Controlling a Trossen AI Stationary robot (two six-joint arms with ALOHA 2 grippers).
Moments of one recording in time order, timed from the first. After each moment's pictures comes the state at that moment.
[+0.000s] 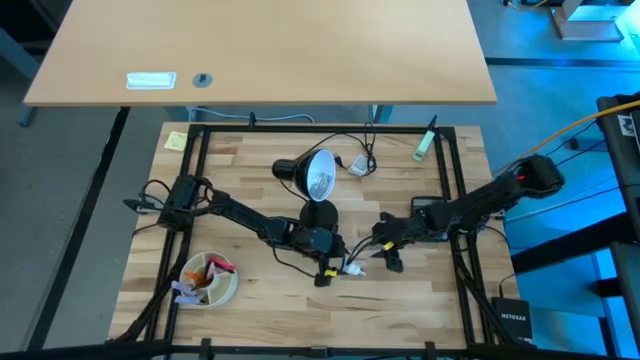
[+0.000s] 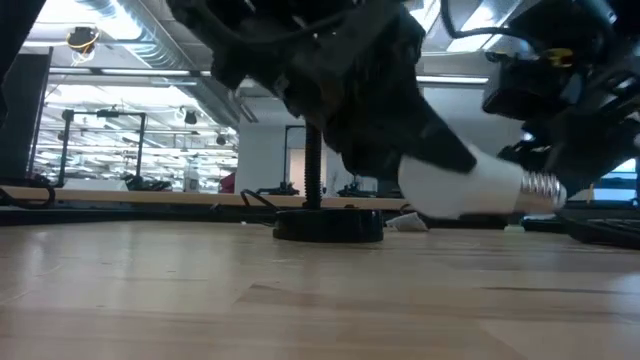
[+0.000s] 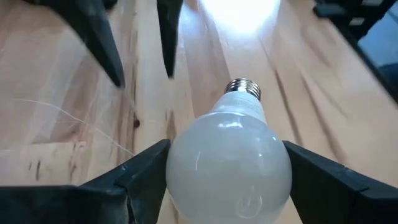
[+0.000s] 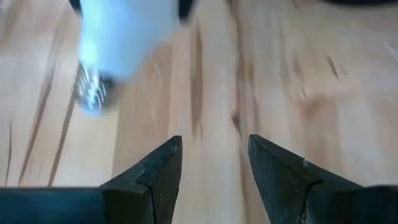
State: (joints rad) left arm -0.22 2.05 1.23 0.24 0.01 -0.18; right arm 0.28 1.31 0.47 -0.04 -0.05 0.35
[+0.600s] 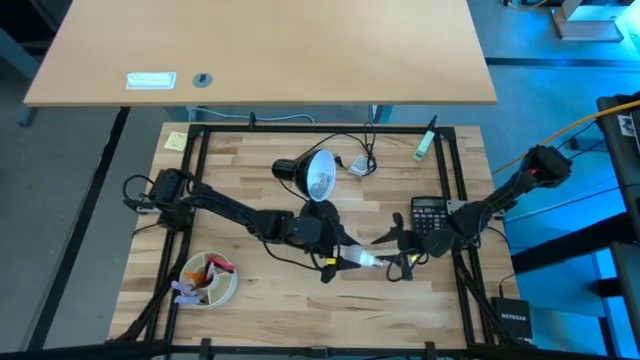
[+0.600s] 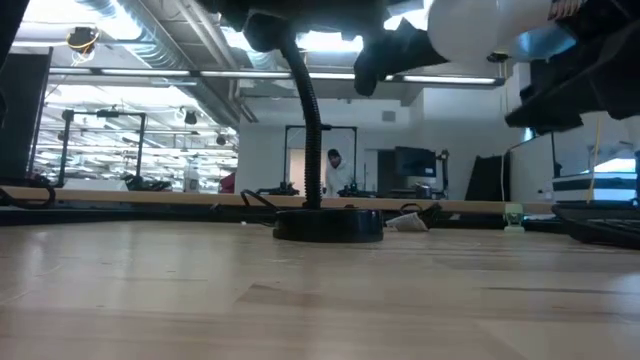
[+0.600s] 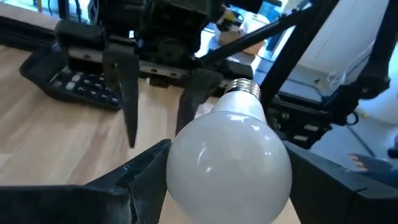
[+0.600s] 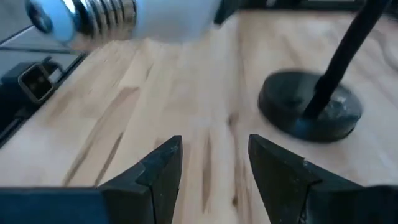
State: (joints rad) left arm -0.23 1.91 1.23 0.41 -0.04 -0.36; right arm 0.59 1.10 0.28 0.43 0.44 0.22
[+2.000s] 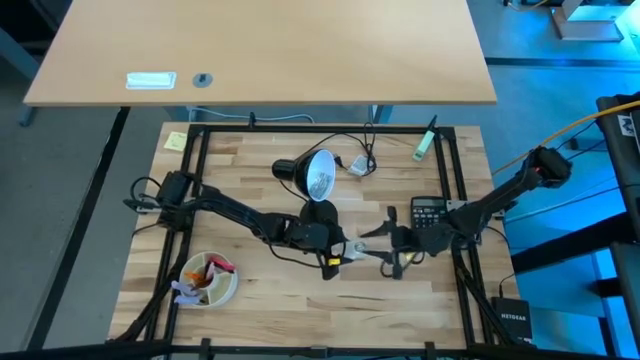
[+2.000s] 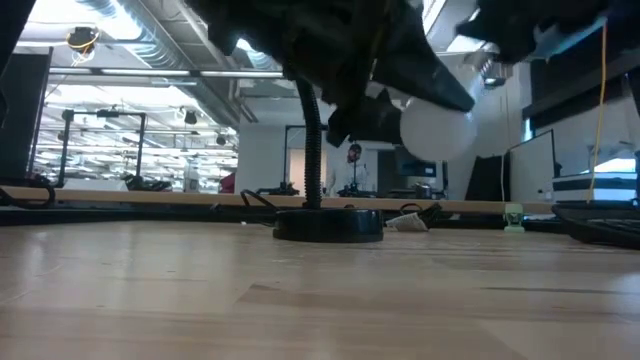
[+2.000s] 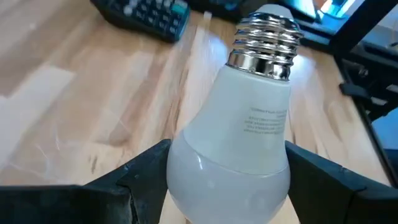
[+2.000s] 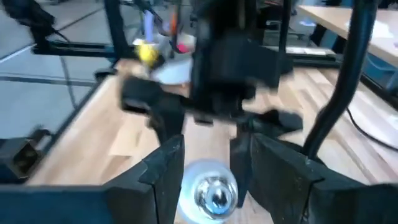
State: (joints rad) left arm -0.22 1.98 1.23 0.22 -0.16 -0.40; right arm 0.55 1.13 0.54 0.28 0.49 0.12
